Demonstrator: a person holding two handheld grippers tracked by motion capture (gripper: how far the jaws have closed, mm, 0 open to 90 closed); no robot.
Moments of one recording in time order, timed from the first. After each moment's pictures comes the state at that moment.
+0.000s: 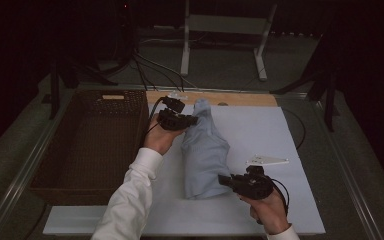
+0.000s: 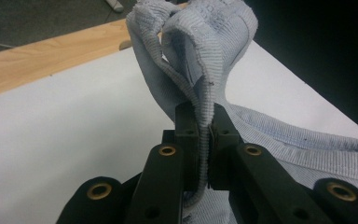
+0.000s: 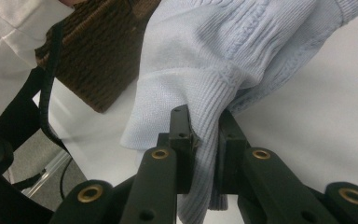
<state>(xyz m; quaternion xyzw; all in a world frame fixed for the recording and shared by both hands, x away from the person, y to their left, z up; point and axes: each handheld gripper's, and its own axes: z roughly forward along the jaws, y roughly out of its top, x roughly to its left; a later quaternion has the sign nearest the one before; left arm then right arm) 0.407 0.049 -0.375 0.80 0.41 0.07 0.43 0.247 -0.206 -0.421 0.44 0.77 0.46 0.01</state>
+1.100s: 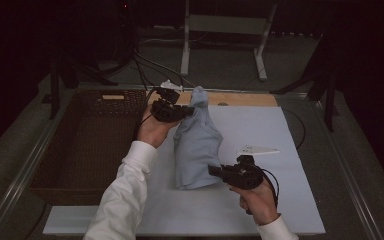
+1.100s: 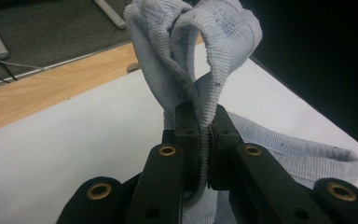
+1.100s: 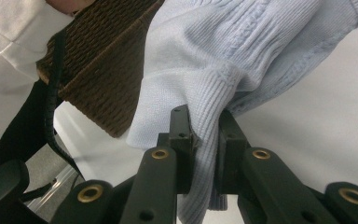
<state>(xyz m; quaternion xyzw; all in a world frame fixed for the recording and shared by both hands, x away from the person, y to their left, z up) 0.408 0.062 -0.345 0.80 0.40 0.09 0.45 0.265 -0.182 -0.407 0.43 0.76 0.48 0.01</state>
